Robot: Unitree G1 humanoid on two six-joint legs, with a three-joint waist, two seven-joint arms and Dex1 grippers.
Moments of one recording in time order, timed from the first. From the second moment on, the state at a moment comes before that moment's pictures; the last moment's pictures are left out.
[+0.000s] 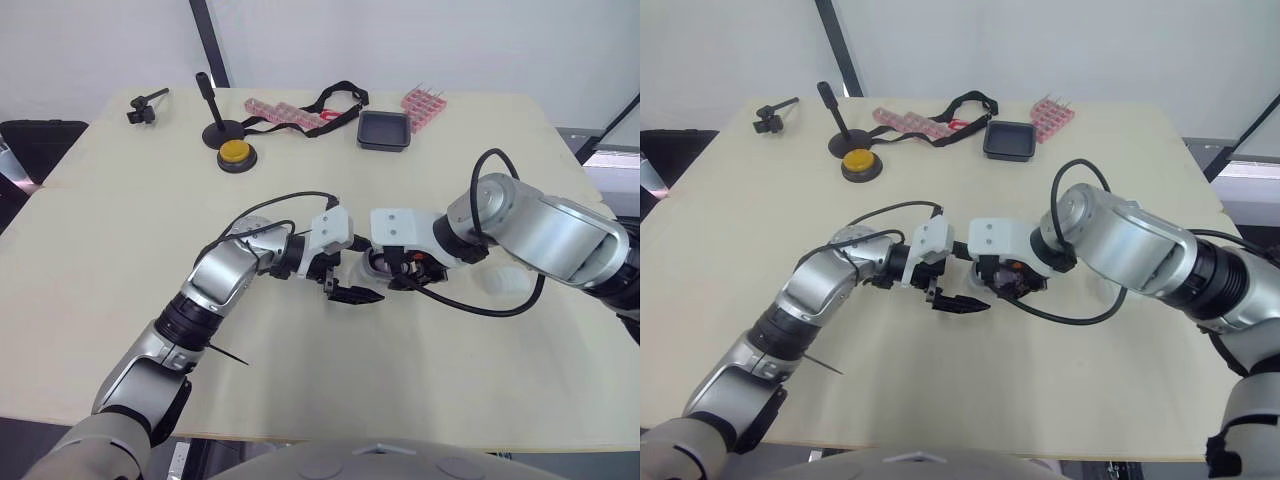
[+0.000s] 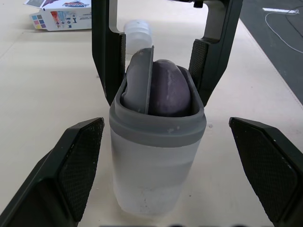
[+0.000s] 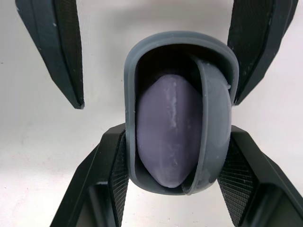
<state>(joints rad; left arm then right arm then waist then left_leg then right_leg) -0.58 0.36 -0.41 -0.08 -0.30 0.47 -1.13 -1.05 -0.89 0.81 -0.52 0.40 1.19 1.03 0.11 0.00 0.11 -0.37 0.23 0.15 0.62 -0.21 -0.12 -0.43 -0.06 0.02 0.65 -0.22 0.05</state>
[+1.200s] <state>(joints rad) -0.58 0.33 -0.42 -0.05 -0.25 0.41 -1.12 -1.03 -0.87 0.81 -0.52 0.34 1.20 1.06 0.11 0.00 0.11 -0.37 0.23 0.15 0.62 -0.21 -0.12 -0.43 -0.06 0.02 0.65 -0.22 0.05</state>
